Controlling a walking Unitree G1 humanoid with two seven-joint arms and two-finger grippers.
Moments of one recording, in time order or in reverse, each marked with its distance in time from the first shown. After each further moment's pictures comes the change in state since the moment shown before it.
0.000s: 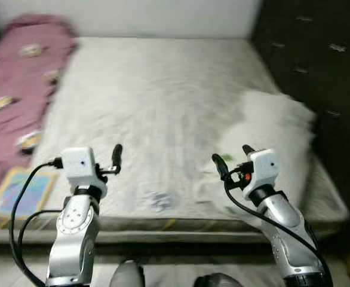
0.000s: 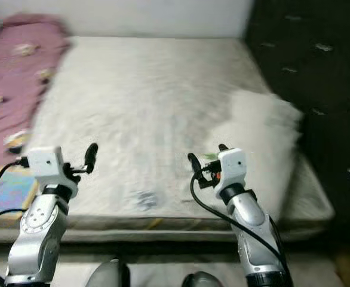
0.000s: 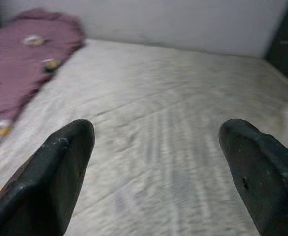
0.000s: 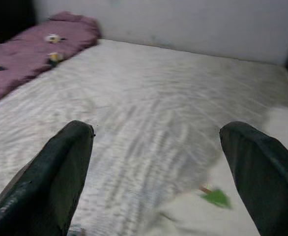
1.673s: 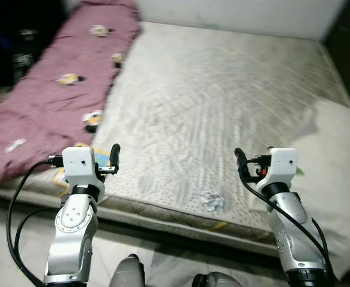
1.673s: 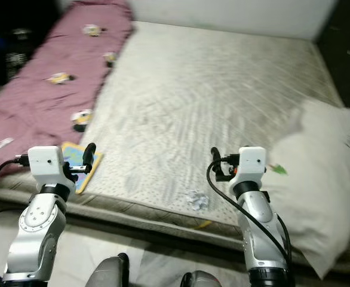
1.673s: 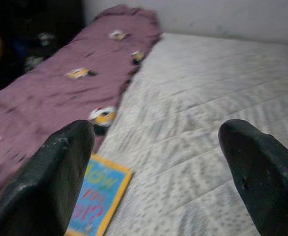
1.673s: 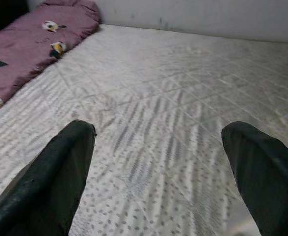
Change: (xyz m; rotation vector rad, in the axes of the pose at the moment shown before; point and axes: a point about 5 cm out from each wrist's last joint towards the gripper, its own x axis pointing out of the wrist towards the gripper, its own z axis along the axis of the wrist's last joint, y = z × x) left arm 0.001 0.005 -0.003 0.070 0.001 0.030; right arm 0.000 -0.030 -0.001 0.050 0.029 -0.271
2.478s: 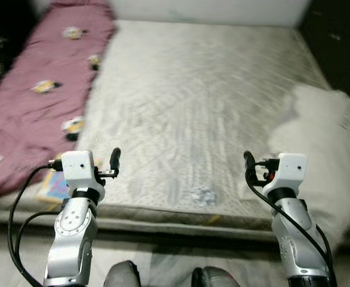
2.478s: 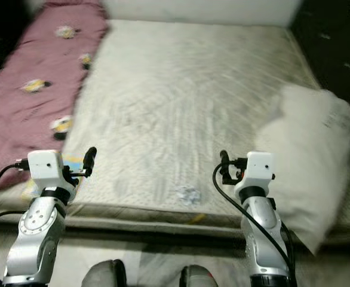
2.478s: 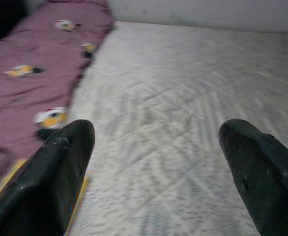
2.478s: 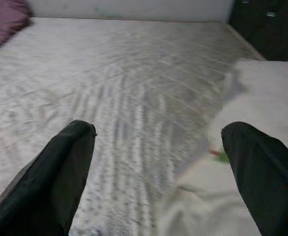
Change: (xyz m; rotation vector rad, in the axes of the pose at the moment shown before) left arm -0.001 -0.005 -0.004 -0.033 0.018 -0.055; right arm -0.012 -0.011 -0.008 0.005 0.024 -0.103
